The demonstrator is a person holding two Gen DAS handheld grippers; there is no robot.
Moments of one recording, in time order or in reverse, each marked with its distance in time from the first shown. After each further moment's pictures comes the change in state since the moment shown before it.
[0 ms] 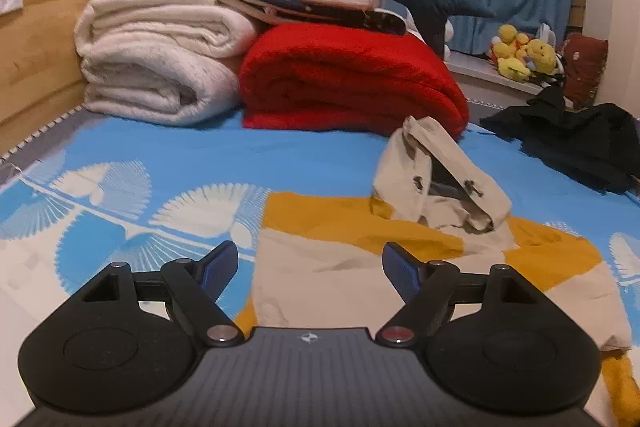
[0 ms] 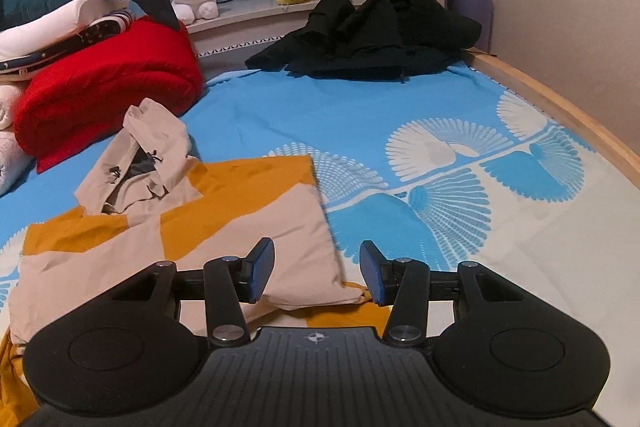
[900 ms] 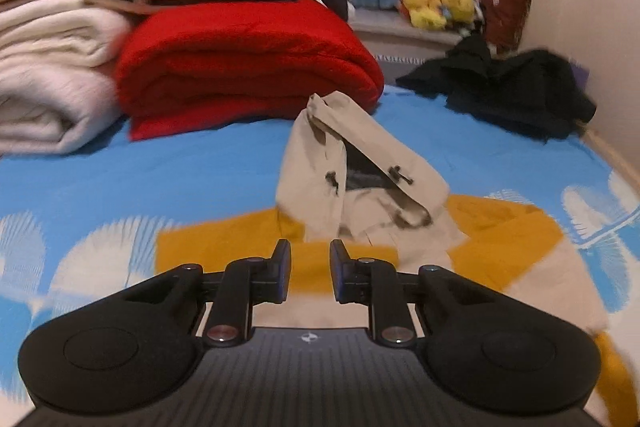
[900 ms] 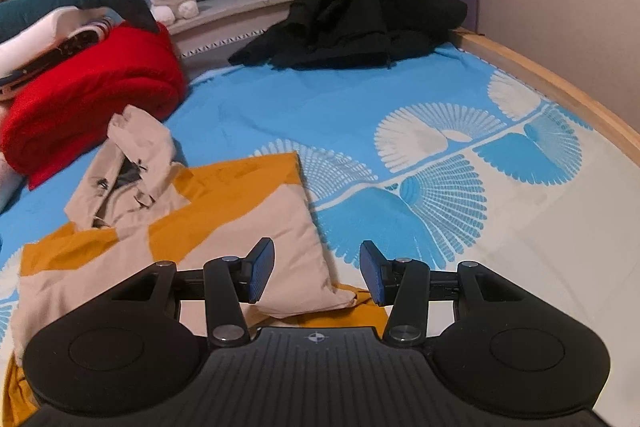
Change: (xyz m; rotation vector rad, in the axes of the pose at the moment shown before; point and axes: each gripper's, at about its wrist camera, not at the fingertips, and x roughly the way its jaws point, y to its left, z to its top) left arm 0.111 -0.065 0.064 0.213 0.118 -0.261; right arm 0.020 -0.014 0.010 0.071 0.043 -0.012
